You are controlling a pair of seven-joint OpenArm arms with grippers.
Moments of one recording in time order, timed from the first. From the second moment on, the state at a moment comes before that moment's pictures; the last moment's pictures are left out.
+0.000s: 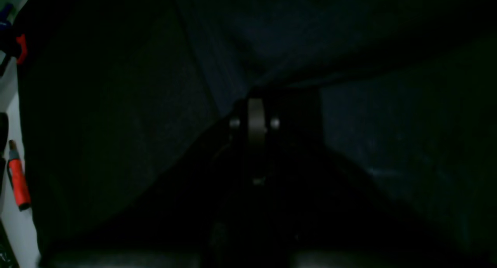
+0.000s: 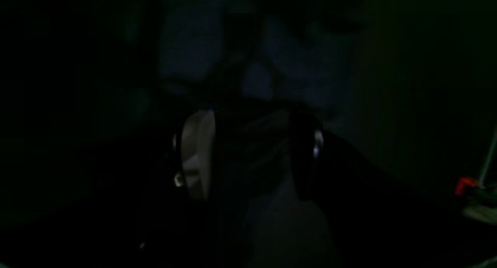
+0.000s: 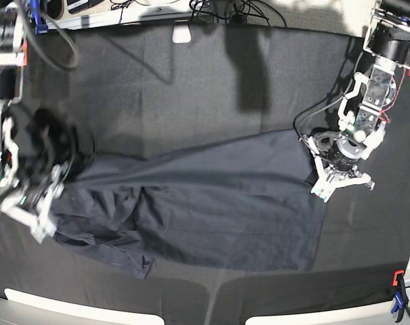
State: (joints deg) left arm -7.8 -22.6 17.9 75.3 4.5 -8.8 20.6; right arm 21.5 35.5 -1.3 74.7 12.2 37.8 -54.0
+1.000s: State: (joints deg) left arm -9.1 -25.8 17.9 83.2 -0.2 -1.0 30.9; right arm 21.1 38.6 -1.3 74.8 27.3 39.2 -68.4
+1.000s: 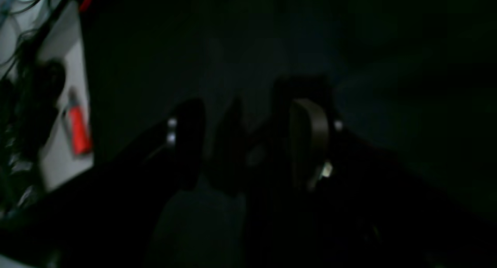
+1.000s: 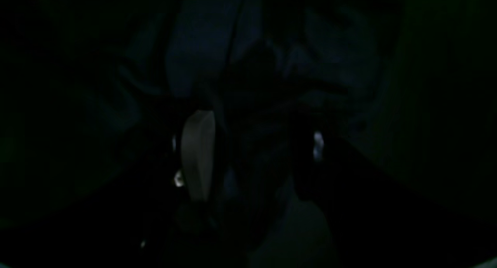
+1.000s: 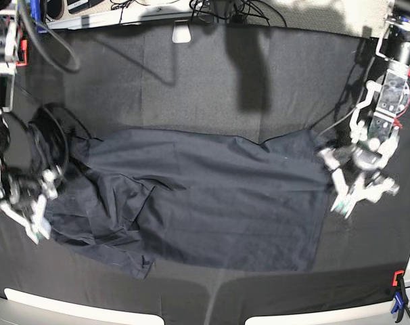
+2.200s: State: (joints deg) left arm -6.9 -25.9 17.9 89.4 -7.0 -1.0 31.1; right arm 15.4 40.5 -1.3 75.3 41.8 34.4 -71.2
